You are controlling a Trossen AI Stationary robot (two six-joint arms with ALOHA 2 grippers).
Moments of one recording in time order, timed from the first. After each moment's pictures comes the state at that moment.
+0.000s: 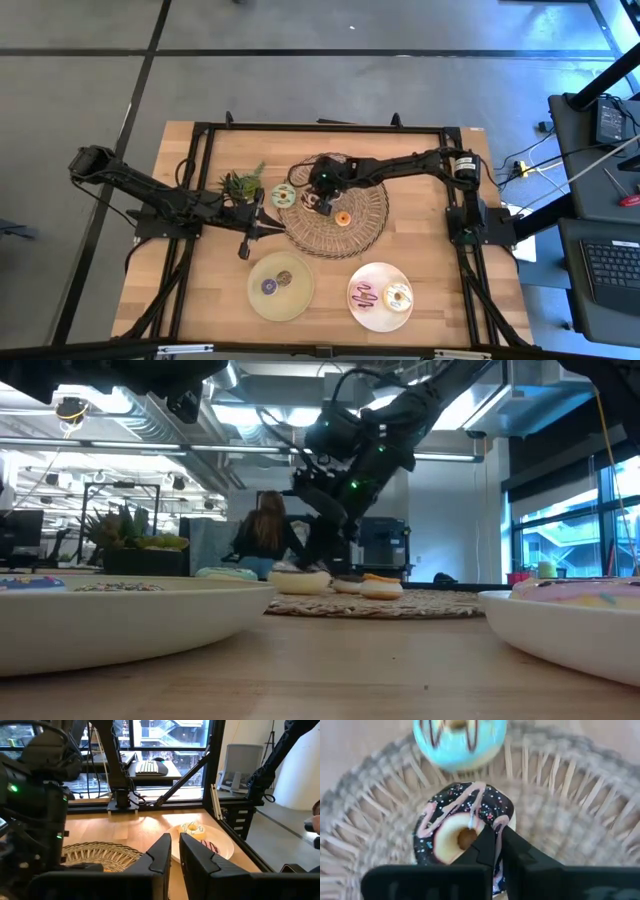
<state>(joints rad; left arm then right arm) -0.28 0.97 0.38 0.54 -0.16 -0.04 -0.20 2.03 1.34 -0.22 -0.03 0.04</state>
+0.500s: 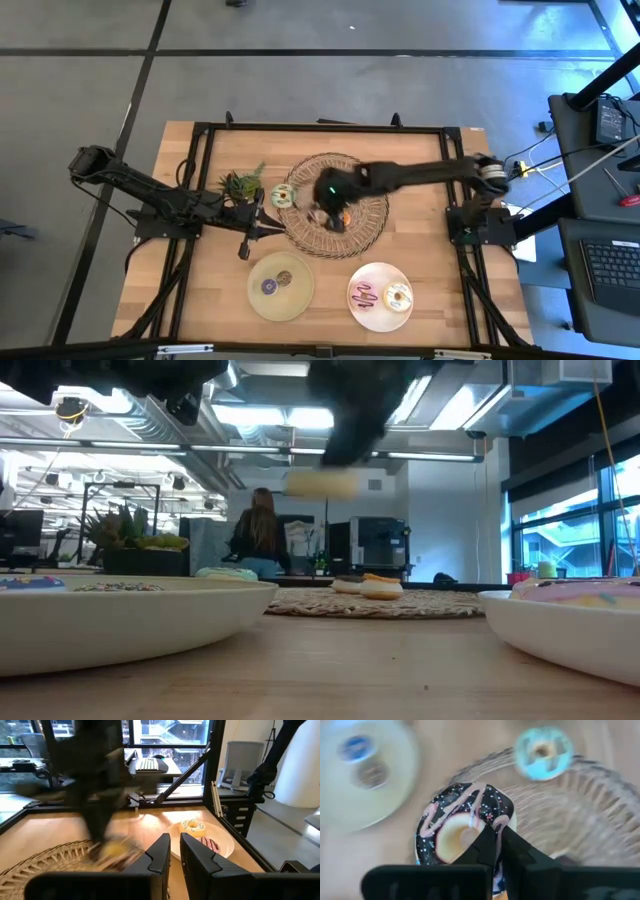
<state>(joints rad) -0.28 0.97 0.38 0.53 -0.15 -0.04 0.02 1.80 1.48 -0.65 -0.03 0.05</state>
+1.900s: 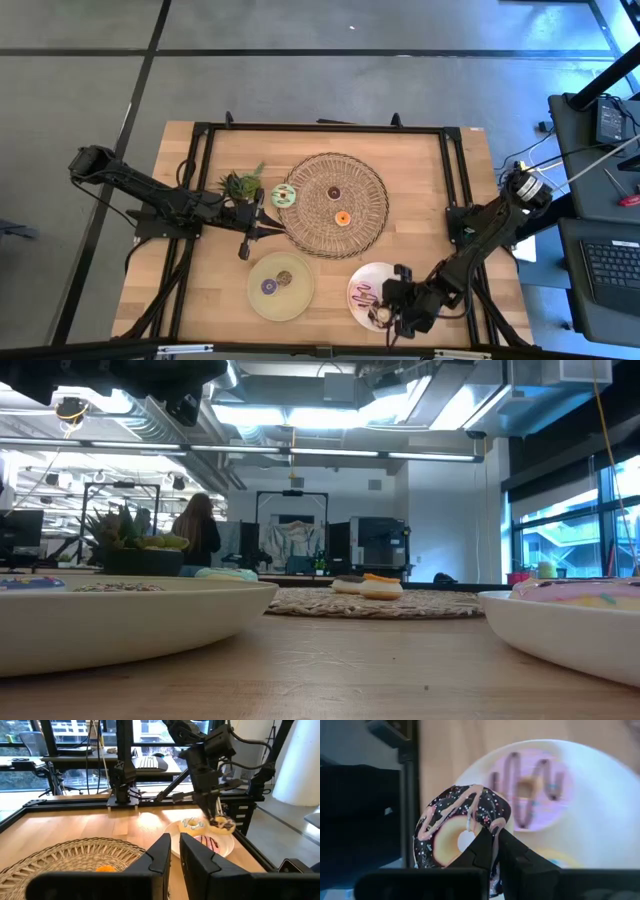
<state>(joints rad) -0.28 0.97 0.38 0.52 -0.16 -0.04 0.85 1.63 0.96 -0.32 0.31 0.95</state>
